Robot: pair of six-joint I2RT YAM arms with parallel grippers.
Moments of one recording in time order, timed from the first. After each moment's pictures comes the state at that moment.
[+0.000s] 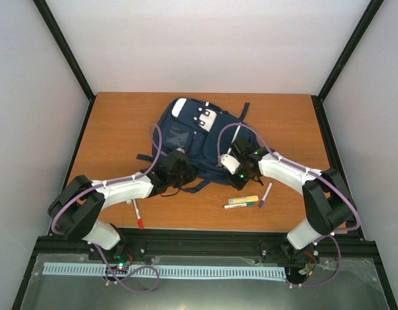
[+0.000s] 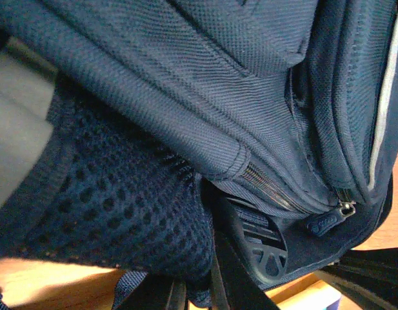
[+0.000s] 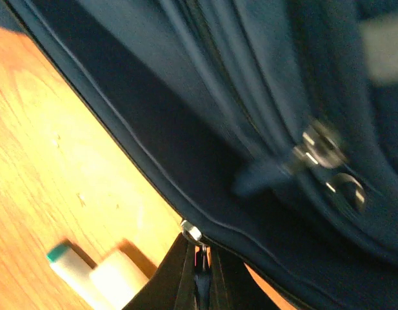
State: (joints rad) left arm -0.77 1.48 0.73 0.00 0.00 -1.07; right arm 0.57 1.56 0.97 -0.68 -0.19 -0.34
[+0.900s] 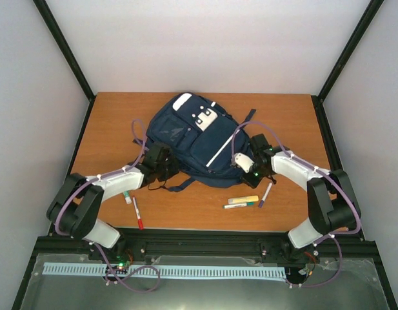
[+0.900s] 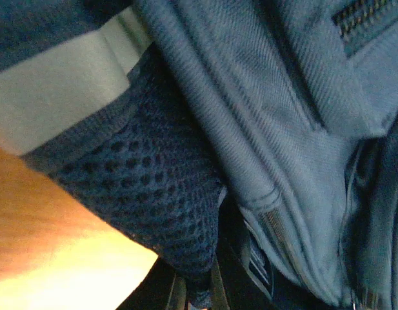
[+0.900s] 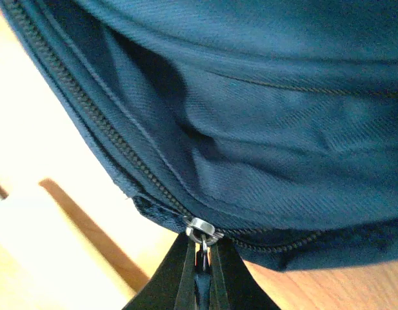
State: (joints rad) left arm -0.52 1.47 0.69 -0.06 0.08 -0.99; right arm 0.35 1.55 0.92 -0.72 -0.24 -0.57
